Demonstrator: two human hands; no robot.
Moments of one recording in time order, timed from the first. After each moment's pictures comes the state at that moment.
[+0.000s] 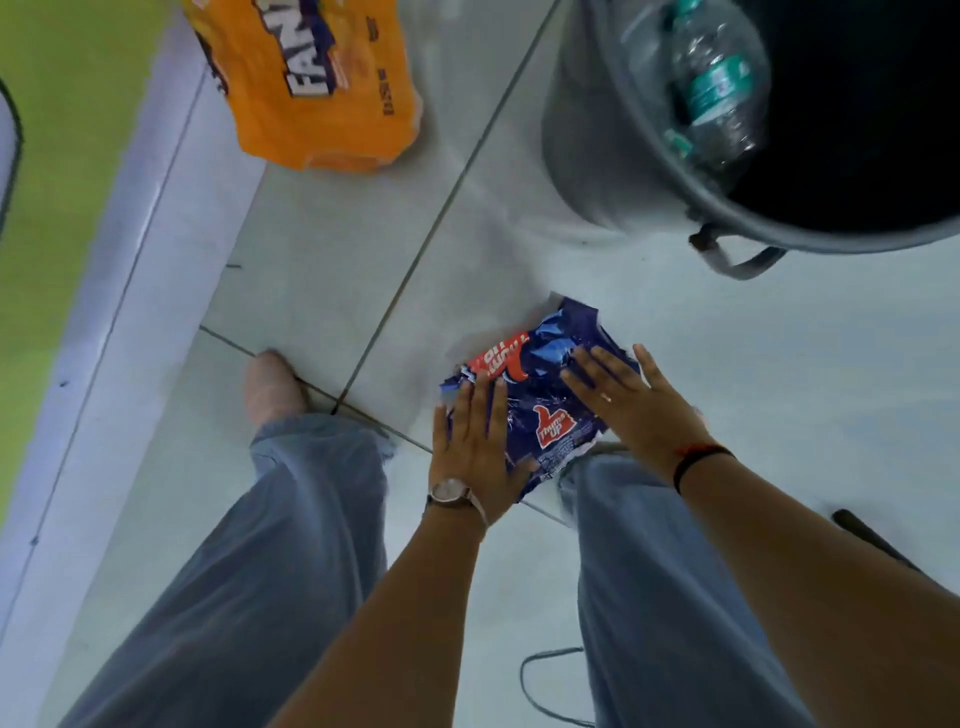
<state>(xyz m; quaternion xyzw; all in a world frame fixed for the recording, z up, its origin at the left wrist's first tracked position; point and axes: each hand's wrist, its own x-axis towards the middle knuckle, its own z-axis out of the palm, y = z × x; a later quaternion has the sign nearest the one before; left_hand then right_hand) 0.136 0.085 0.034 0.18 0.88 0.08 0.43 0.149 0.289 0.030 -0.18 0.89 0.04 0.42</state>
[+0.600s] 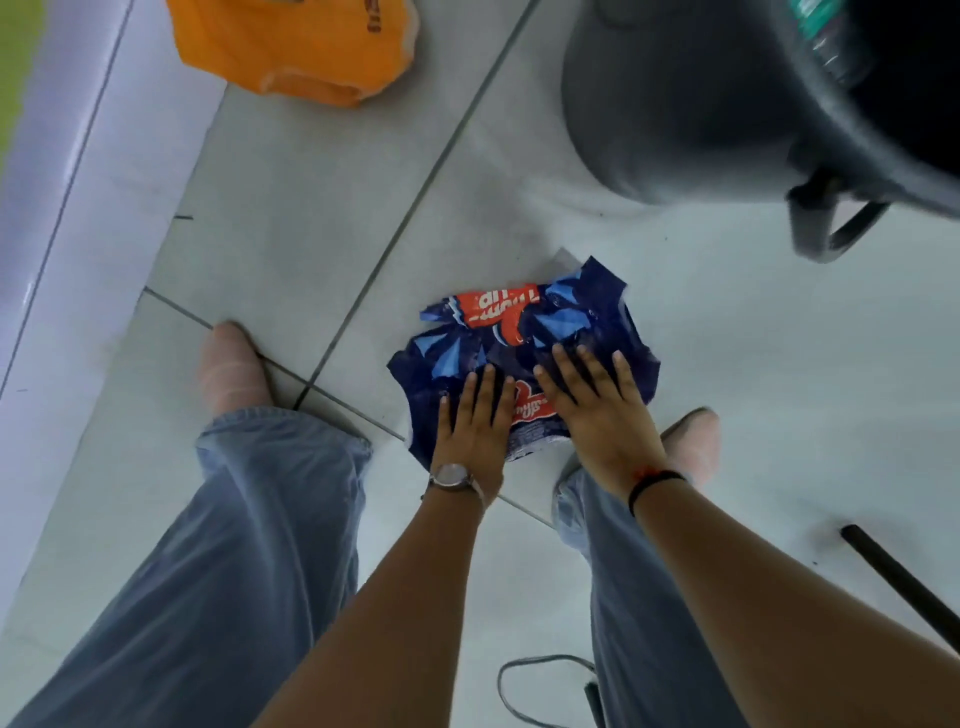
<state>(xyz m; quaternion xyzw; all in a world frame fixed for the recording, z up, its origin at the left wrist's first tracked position) 0.143 0.095 -0.014 0.18 0.84 0.04 0.51 0.165 0.250 -0.012 -0.06 0.91 -0.07 0.40</state>
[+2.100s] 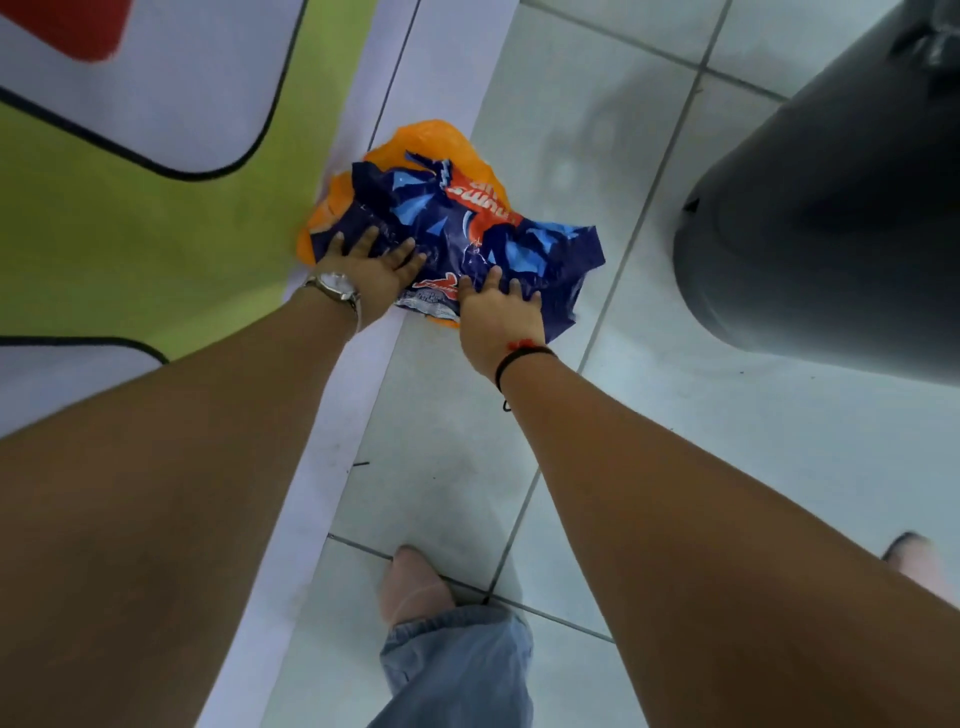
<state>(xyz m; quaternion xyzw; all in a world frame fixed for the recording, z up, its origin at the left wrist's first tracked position) -0.289 -0.008 -0.047 0.40 0.79 -0.27 0.38 -0.182 0.094 -0.046 0.18 0.90 -0.18 0.36</state>
